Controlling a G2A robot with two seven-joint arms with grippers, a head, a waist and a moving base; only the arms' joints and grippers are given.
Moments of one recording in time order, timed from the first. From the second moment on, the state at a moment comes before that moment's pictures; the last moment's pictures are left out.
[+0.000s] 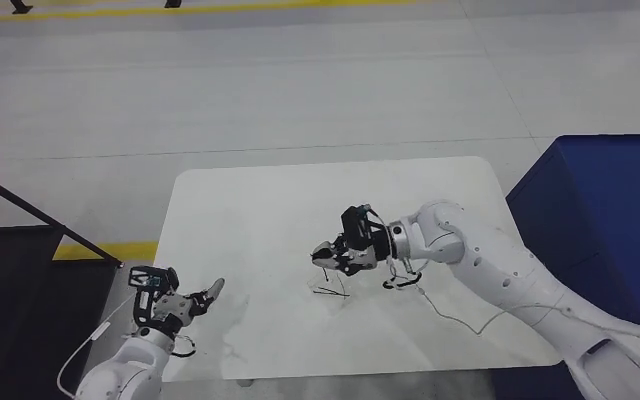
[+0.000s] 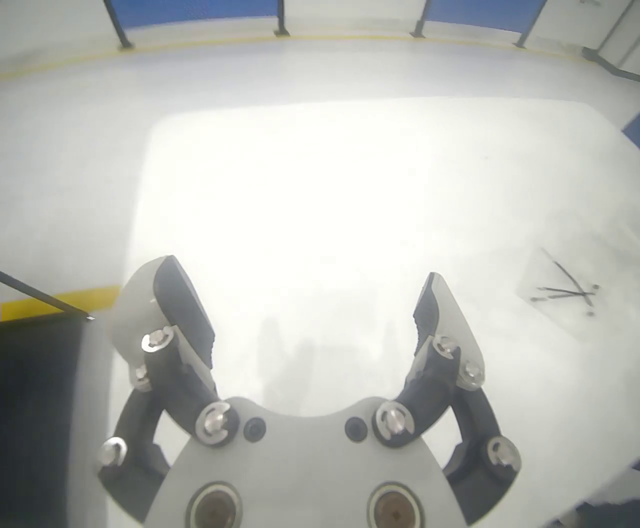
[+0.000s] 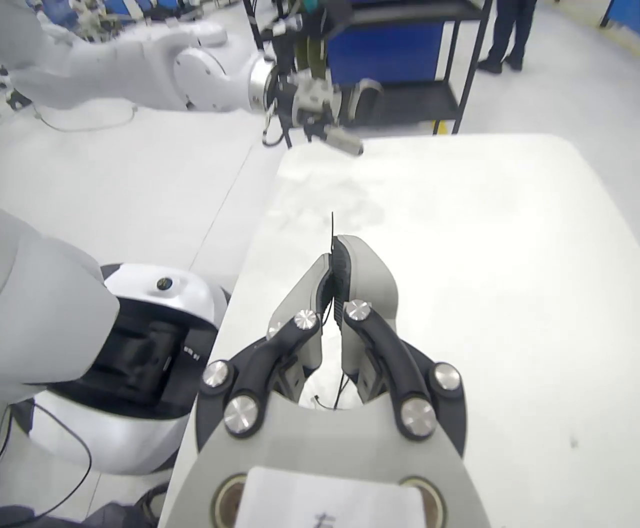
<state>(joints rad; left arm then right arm) 1.81 -1.15 -1.64 -1.92 0.99 -0.23 -0.32 -0.63 -0.93 0.54 -1.43 -0.62 -1.01 0.10</state>
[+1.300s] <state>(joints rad) 1.64 -1.18 -1.44 -1.74 -0.75 -0.47 -1.08 -0.98 -0.94 0.63 -1.49 -0.22 -0.96 -0.17</state>
